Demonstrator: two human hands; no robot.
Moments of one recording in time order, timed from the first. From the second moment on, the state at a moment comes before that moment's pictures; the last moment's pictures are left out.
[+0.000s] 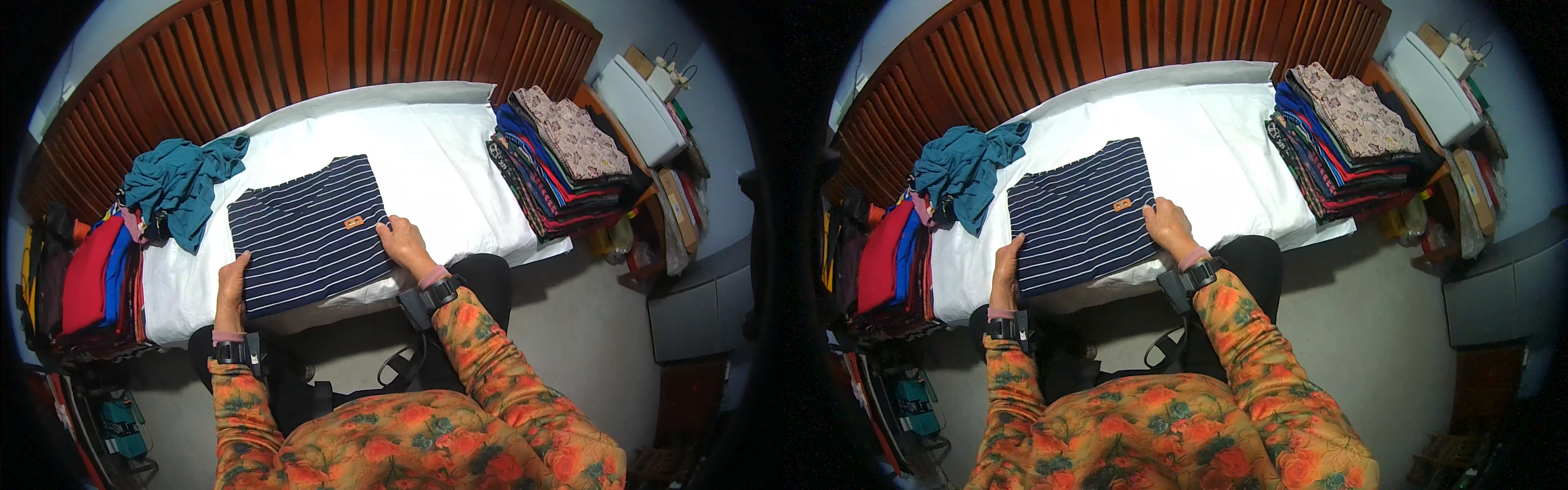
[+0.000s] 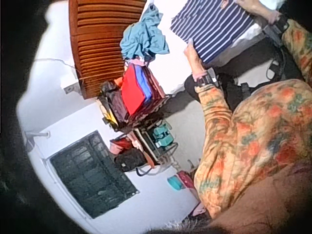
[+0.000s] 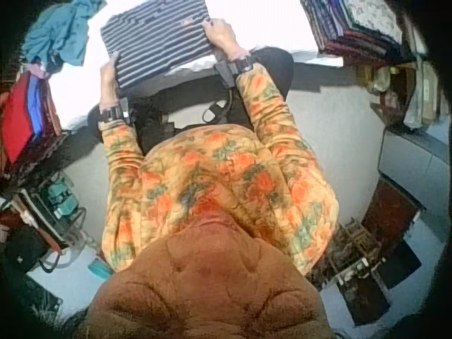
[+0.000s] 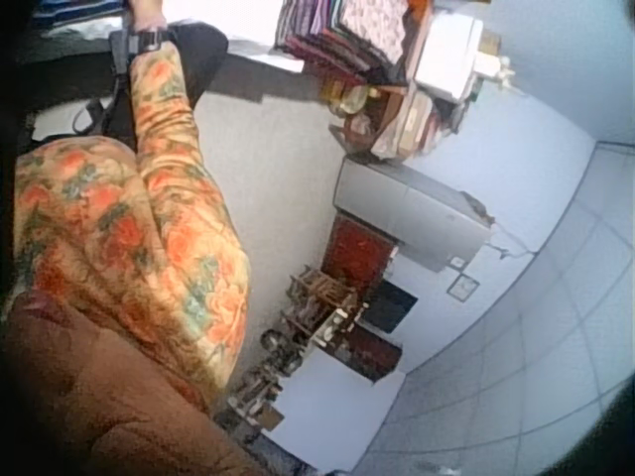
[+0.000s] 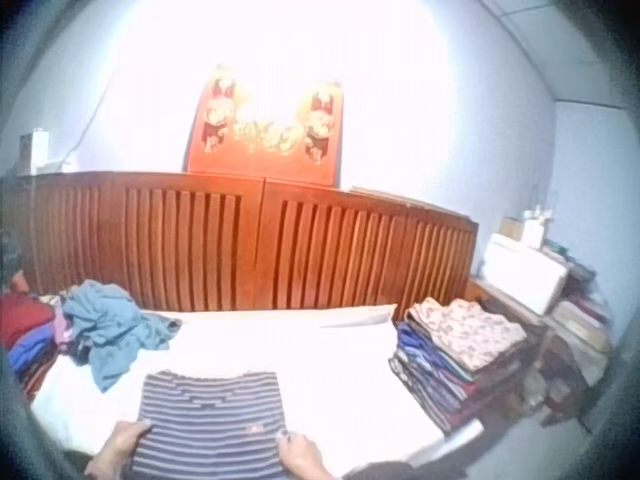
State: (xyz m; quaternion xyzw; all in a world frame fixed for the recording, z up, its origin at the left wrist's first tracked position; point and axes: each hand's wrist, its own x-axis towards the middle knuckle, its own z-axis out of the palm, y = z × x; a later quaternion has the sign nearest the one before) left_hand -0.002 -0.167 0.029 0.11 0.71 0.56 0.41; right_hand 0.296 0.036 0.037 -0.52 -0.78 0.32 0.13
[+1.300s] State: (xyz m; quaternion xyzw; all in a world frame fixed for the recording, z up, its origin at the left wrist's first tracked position) left_hand 0.168 0.018 0.257 0.44 0.45 0.57 0.53; right_hand 0.501 0.168 0.253 -0.38 -0.76 0.40 0.34
